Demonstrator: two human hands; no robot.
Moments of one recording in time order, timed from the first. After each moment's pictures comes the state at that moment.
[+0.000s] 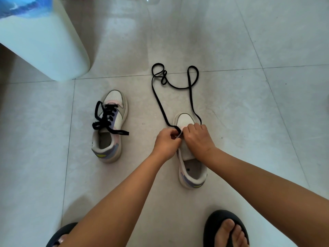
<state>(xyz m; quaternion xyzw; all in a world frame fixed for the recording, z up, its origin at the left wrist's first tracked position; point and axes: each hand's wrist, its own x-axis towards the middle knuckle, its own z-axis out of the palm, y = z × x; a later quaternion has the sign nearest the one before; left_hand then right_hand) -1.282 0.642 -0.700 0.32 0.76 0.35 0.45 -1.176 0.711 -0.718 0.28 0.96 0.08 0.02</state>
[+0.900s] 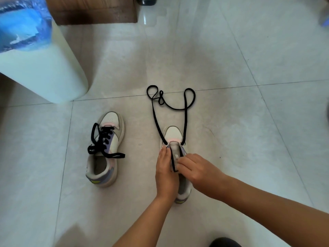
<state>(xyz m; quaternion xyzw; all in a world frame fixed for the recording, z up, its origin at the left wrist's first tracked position) -1.245 0.623 -0.722 0.31 0.78 0.43 0.31 -1.149 0.705 -0.679 0.07 0.99 -0.07 -0.14</state>
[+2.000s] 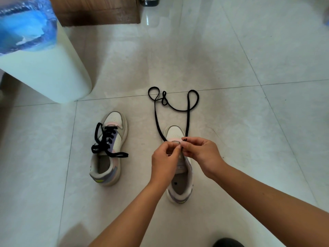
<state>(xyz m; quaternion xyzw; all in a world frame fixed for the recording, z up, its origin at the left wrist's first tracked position) -1.278 0.644 -0.672 0.22 0.74 0.49 0.40 -1.186 0.723 -0.662 0.53 0.40 -0.72 -0.21</state>
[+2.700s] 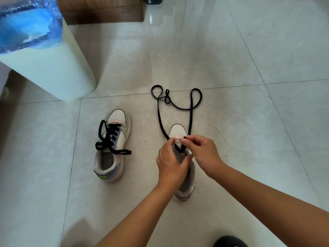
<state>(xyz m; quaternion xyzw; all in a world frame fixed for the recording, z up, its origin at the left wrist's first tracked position) -1.262 0.633 -0.688 0.32 0.81 0.36 0.33 -1.191 0.712 -0.655 0.51 0.53 -0.64 -0.20</state>
